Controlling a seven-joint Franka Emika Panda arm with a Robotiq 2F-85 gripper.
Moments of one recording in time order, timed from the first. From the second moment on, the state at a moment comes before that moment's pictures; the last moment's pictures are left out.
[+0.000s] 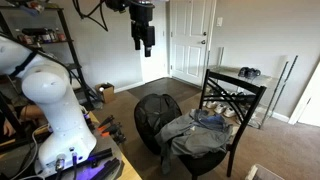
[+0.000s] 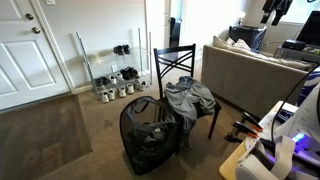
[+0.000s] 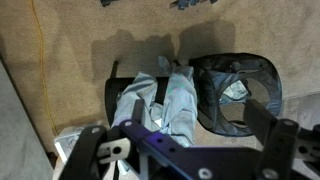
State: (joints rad) arm -0.15 -0.73 -0.27 -2.41 -0.05 1.67 -0.13
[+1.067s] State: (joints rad) arm -0.15 -0.64 -0.27 -2.40 -0.02 1.75 -0.12
